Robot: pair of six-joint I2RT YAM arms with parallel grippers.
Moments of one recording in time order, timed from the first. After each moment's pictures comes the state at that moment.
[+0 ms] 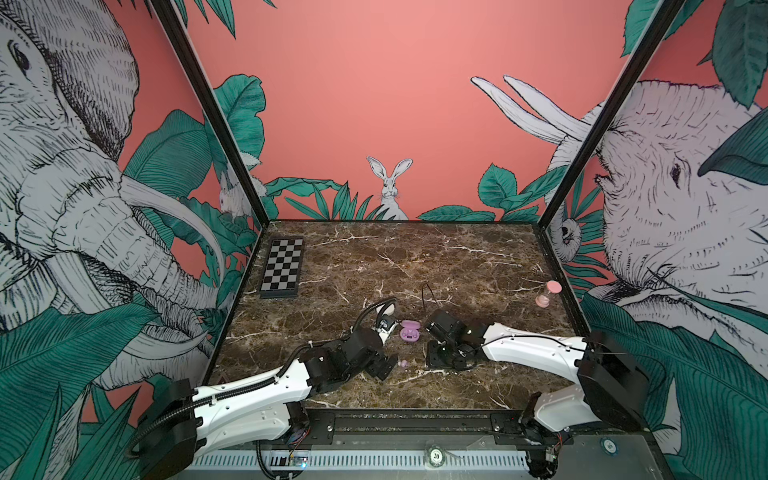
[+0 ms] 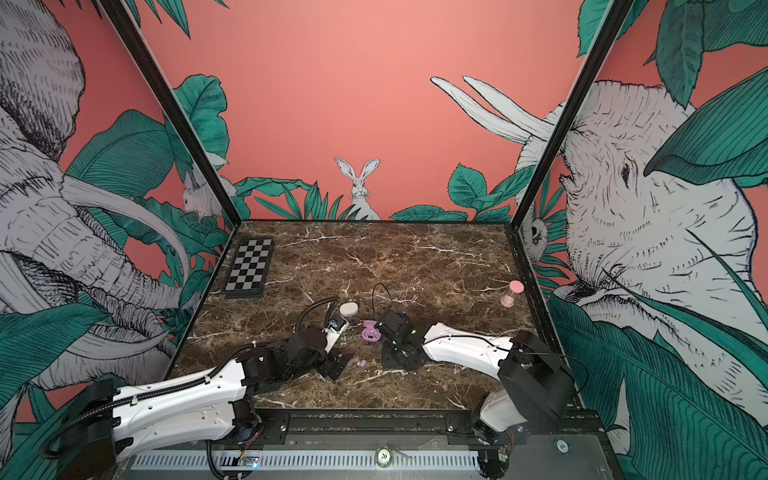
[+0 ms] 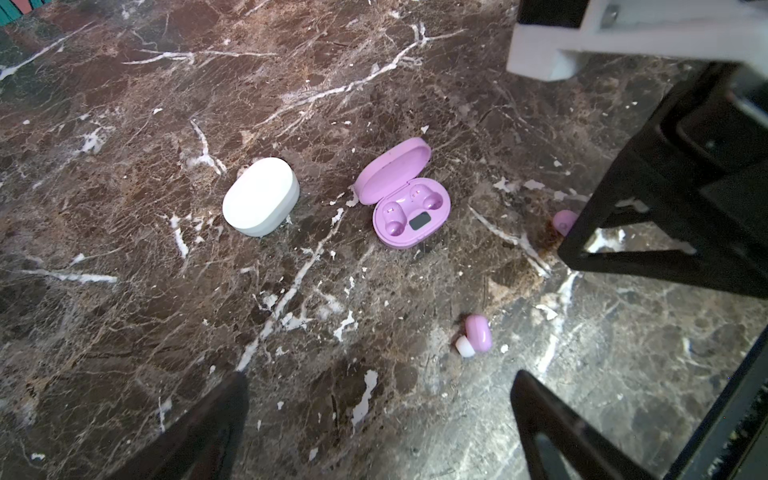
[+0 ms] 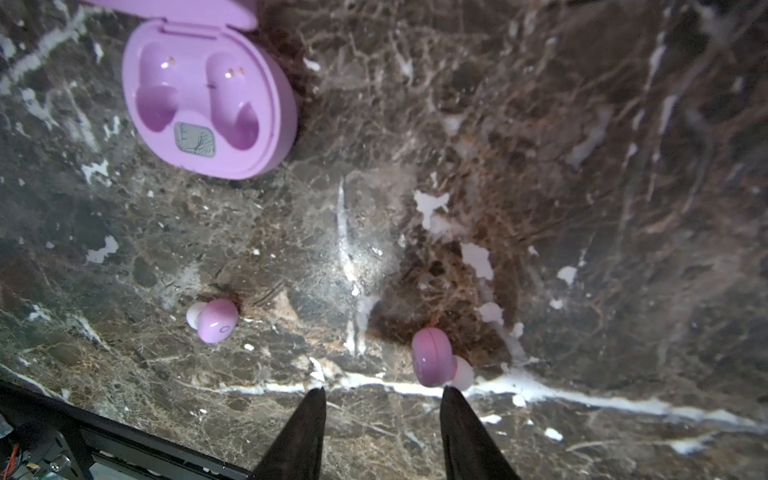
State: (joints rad) left arm -1.09 0.98 0.50 -0.29 -0.26 -0.20; right arm 0.94 1.46 0.80 -0.61 -0.08 0.91
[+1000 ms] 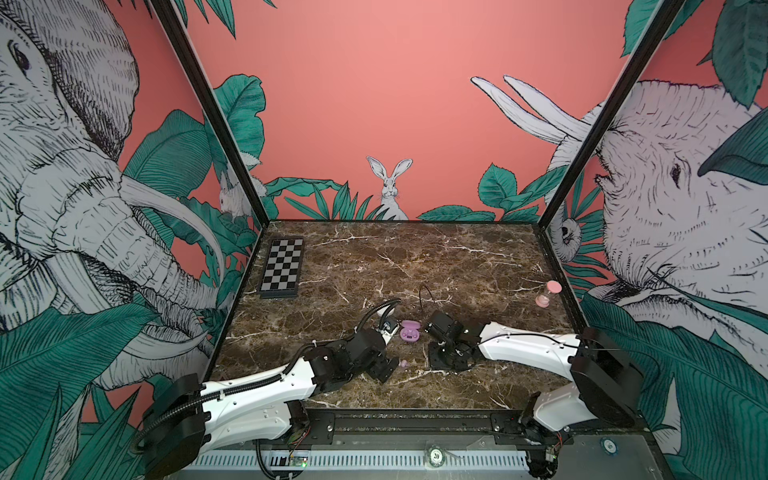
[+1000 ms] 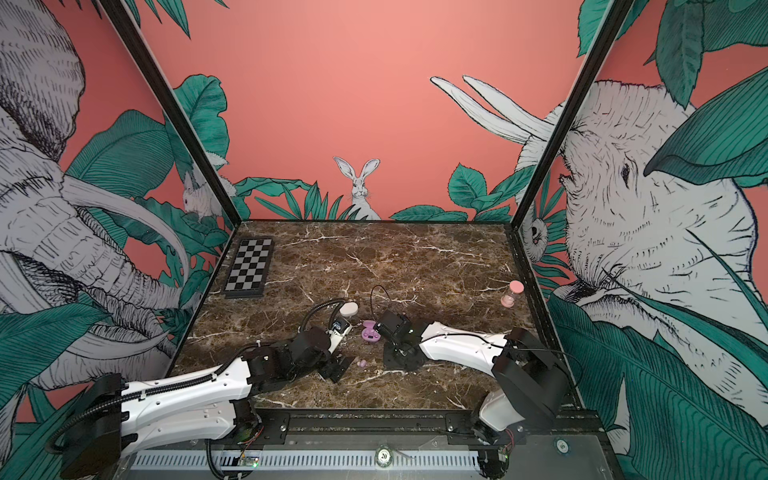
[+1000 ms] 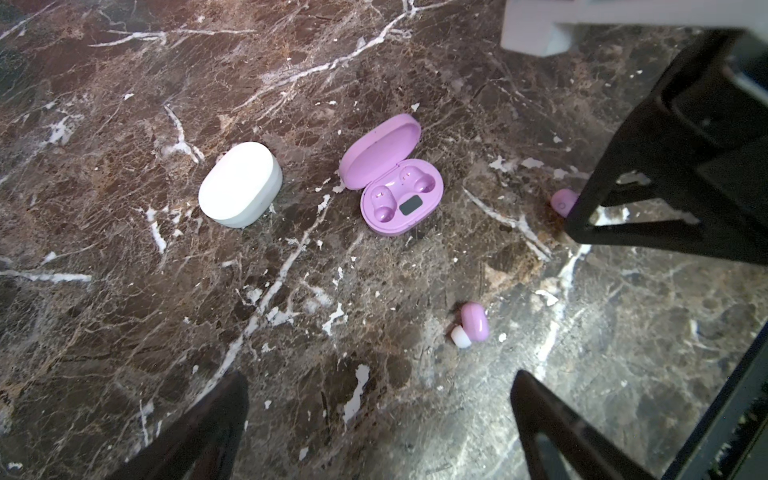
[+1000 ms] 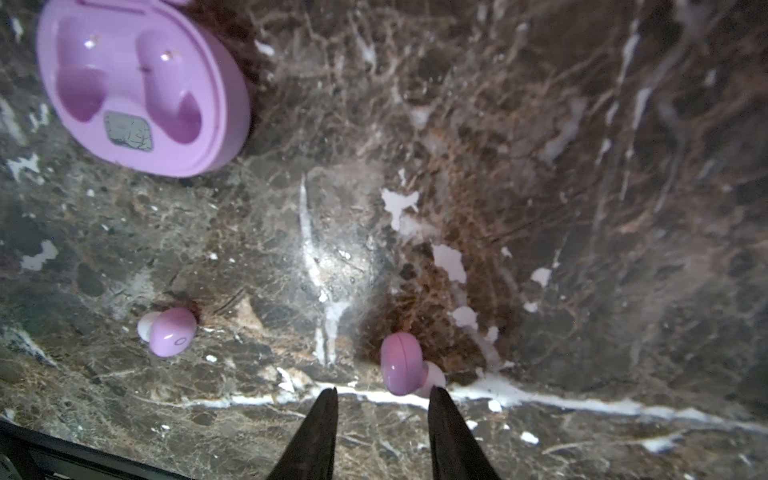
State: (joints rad) left arm -1.09 1.02 0.50 -0.28 -0.24 -0.18; right arm 0.94 1.49 0.81 -0.64 -0.05 0.90
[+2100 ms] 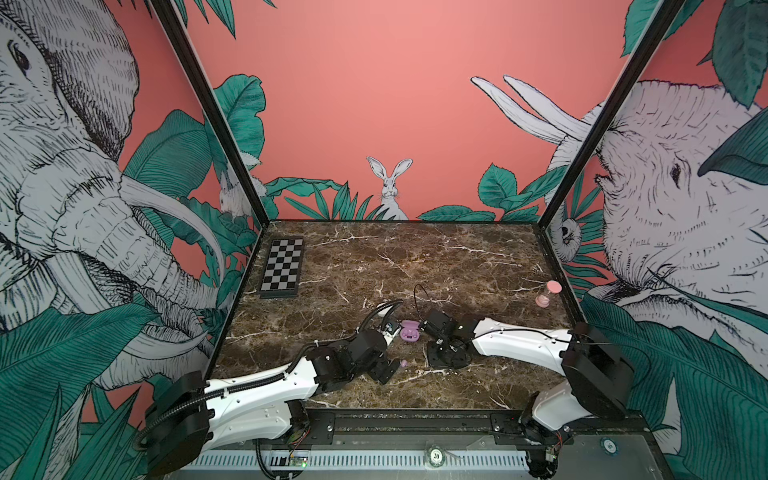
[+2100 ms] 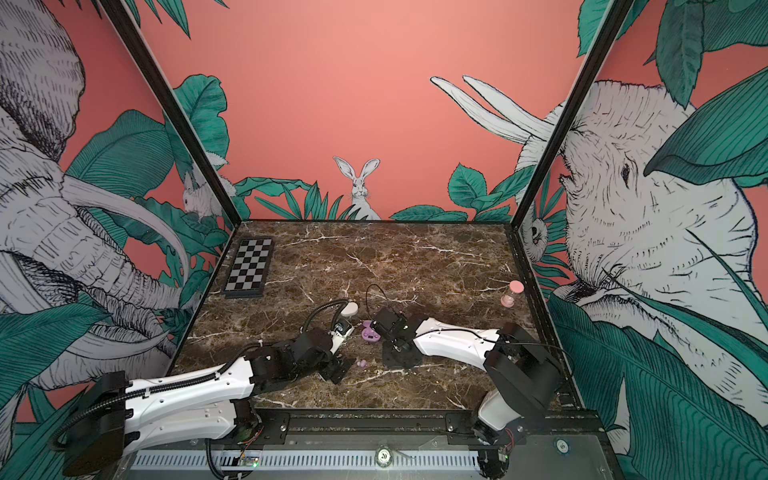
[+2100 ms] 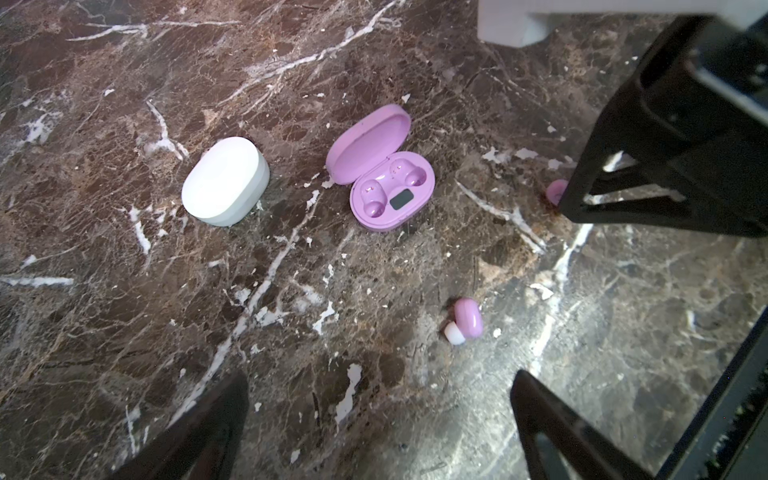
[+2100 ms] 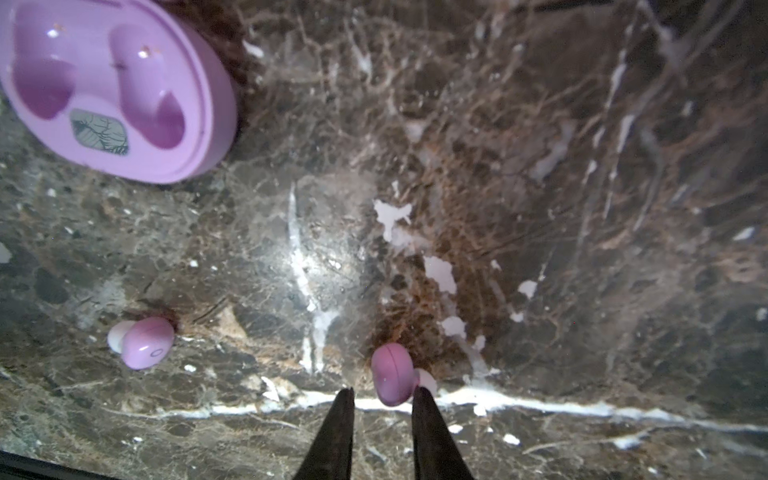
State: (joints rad) left arm -1.10 1.04 0.50 -0.28 -0.23 -0.18; right arm 0.94 1.54 0.86 -0.71 -0.02 0.86
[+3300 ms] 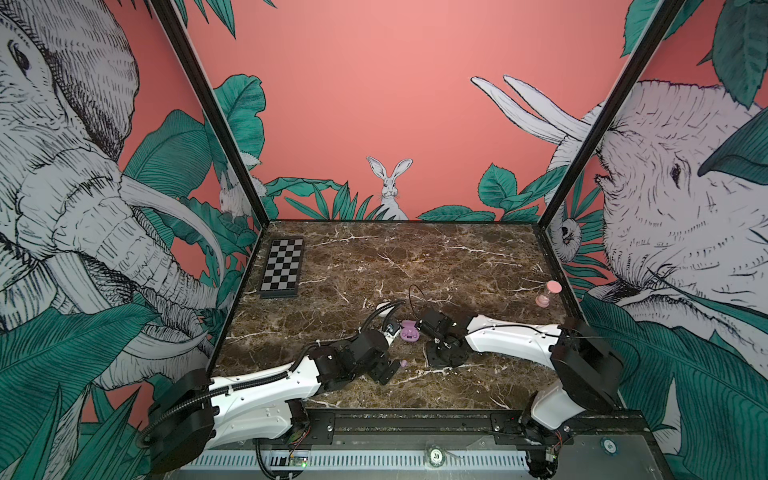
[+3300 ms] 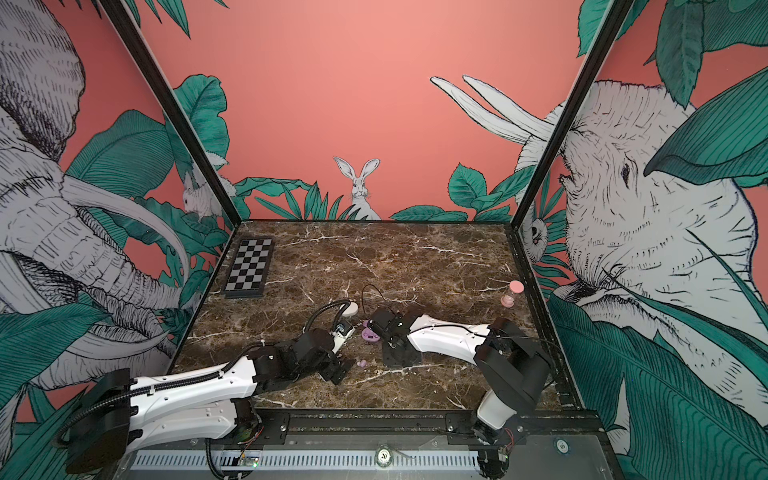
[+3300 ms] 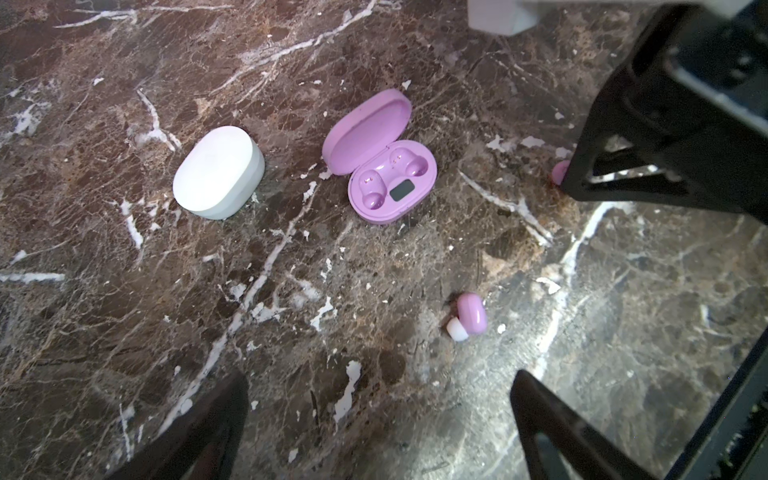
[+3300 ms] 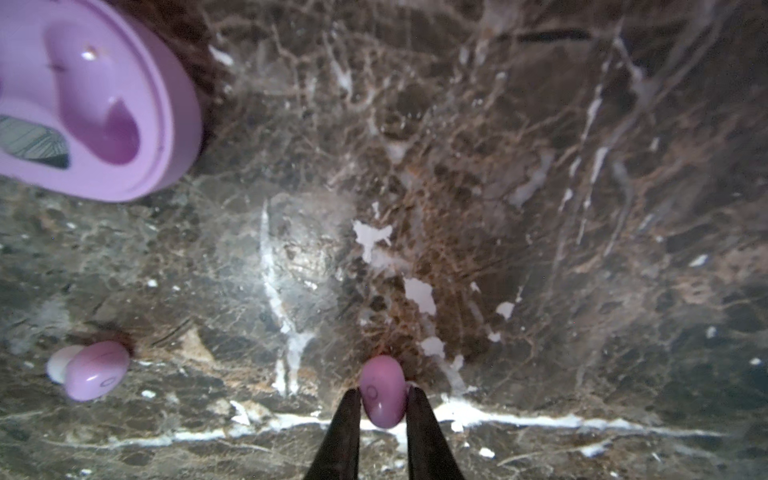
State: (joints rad) left arm -1.10 1.07 0.50 -0.28 -0.23 -0.18; right arm 0.94 1.61 0.91 -0.76 0.03 0.81
